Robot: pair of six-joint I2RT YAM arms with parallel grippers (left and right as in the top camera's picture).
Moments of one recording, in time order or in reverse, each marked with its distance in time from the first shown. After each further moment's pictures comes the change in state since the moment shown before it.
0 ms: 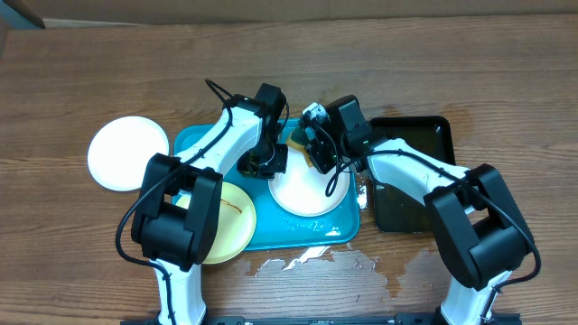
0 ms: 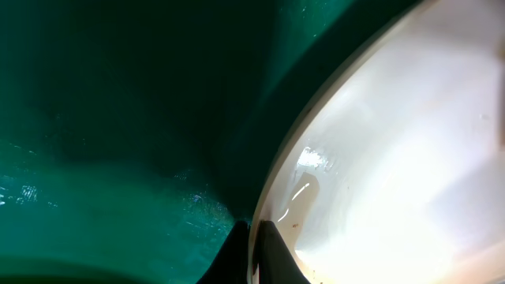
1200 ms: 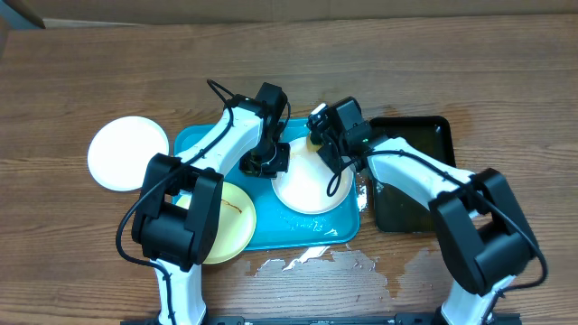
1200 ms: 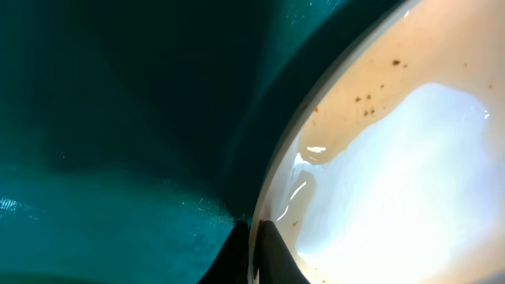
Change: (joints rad) left arm -0.001 0.000 0.000 0.017 0.020 -0.001; right arm 0.008 -0.044 0.020 -0.136 0.326 -0.098
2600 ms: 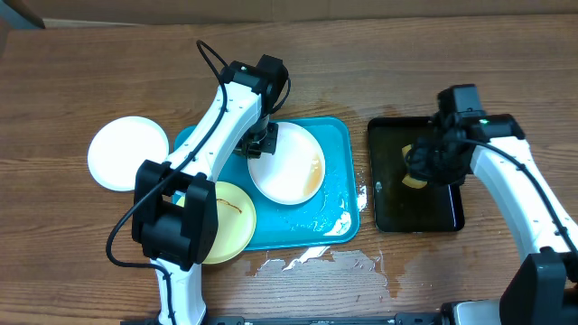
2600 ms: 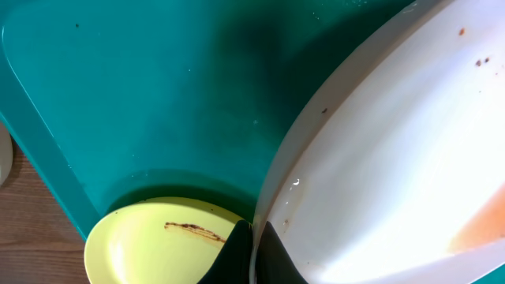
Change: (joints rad) left arm 0.001 0.002 0.290 -0.337 -0.286 0.008; right arm -0.443 -0.335 0.007 -0.706 -0.183 0.616
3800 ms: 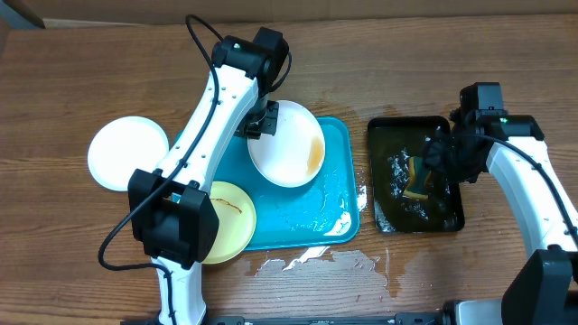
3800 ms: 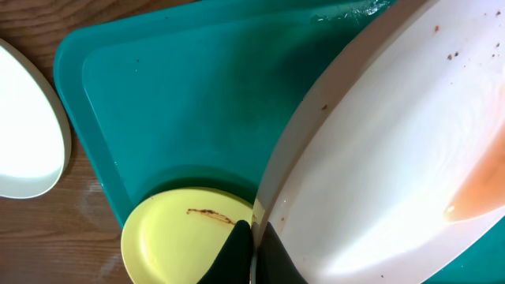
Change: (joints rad) left arm 0.000 0.011 0.248 -0.157 -0.008 0.000; right arm -0.082 0.000 0.000 0.034 -0.007 0.006
